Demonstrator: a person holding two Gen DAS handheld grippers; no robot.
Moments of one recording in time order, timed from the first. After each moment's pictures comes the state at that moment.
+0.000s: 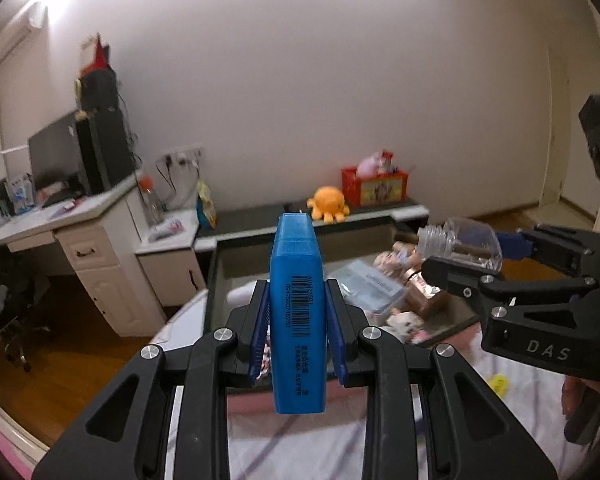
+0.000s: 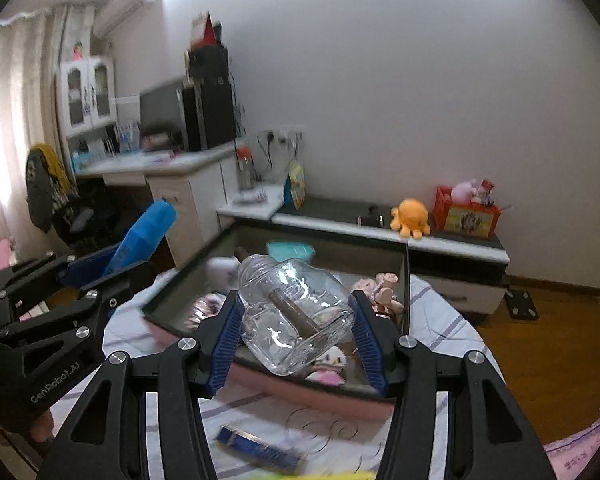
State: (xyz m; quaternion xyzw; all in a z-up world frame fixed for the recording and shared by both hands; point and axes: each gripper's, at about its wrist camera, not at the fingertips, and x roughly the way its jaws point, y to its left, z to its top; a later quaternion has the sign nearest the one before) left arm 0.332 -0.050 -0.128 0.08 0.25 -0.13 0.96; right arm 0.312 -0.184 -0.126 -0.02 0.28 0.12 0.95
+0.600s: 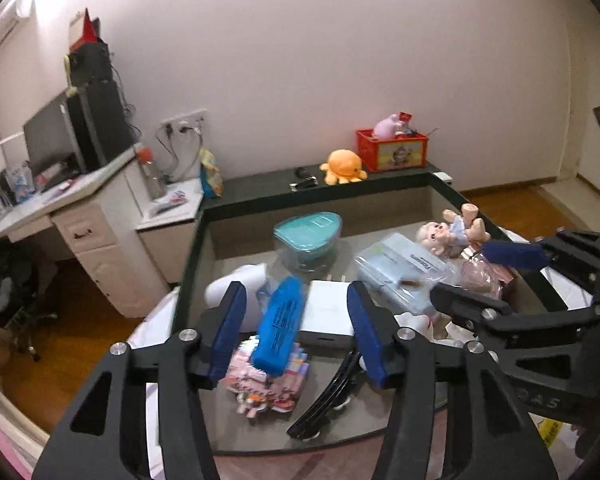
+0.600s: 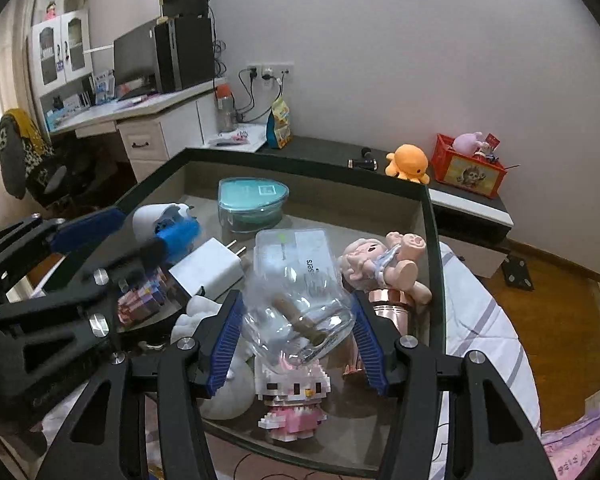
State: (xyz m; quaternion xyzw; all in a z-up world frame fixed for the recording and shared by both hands) left arm 0.391 -0.064 -0.172 0.10 0.29 -0.09 0.95; right arm 0.372 -0.186 -0.178 -0.04 0.35 0.09 0.93
